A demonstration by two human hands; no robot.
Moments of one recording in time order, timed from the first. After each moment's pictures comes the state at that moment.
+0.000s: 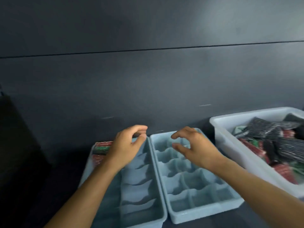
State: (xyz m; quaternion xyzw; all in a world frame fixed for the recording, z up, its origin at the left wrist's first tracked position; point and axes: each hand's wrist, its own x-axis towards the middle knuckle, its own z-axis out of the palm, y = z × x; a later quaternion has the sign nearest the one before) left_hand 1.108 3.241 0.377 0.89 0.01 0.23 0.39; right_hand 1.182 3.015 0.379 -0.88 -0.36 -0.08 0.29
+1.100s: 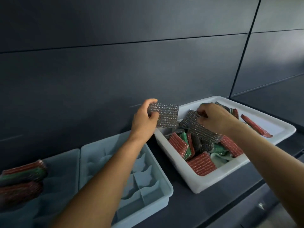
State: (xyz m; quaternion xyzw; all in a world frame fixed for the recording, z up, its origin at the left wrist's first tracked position) left_hand 1.258 3.004 0.402 0.84 -0.04 0.22 0.50; right_hand 1.277 2.780 0.435 -0.98 -0.13 -0.10 0.13
